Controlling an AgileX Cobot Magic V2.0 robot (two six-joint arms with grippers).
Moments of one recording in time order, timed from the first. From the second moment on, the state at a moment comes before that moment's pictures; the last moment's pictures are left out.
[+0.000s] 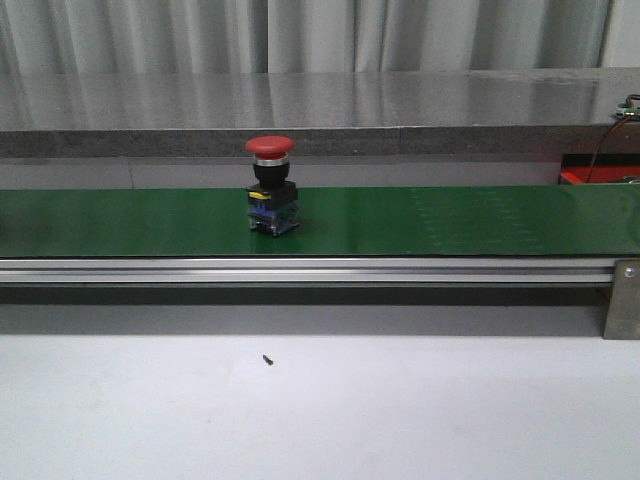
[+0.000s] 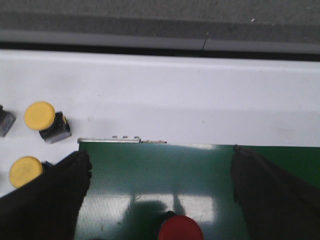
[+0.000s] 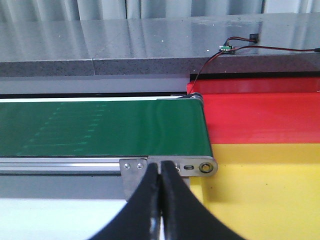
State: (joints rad) left arm 0.17 1.57 -1.50 -0.25 0.82 0.26; right arm 0.03 -0.01 0.03 -0.03 0.12 0.12
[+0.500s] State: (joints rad) left arm 0.12 1.10 -0.98 -0.23 0.55 0.28; right arm 0.03 -0.01 0.03 -0.03 0.12 0.12
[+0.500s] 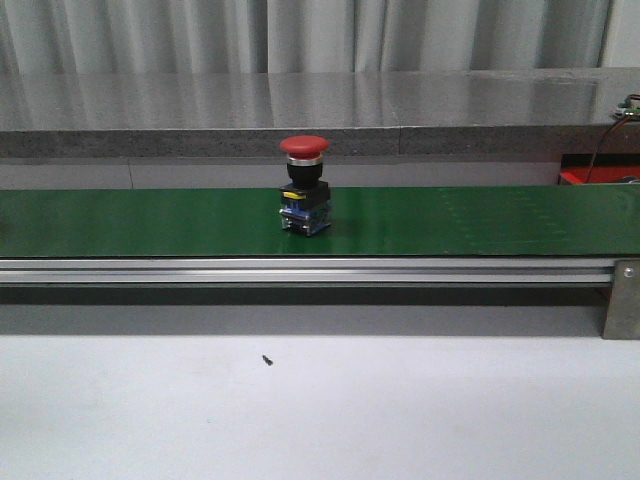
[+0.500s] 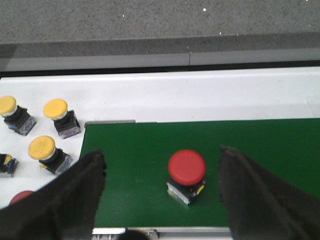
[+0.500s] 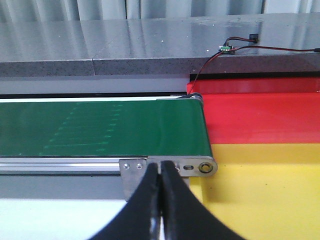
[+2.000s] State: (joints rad) left arm 0.12 0.79 -0.62 -0.31 0.39 0.28; right arm 0.03 0.83 -0.73 0.03 0.73 0.12
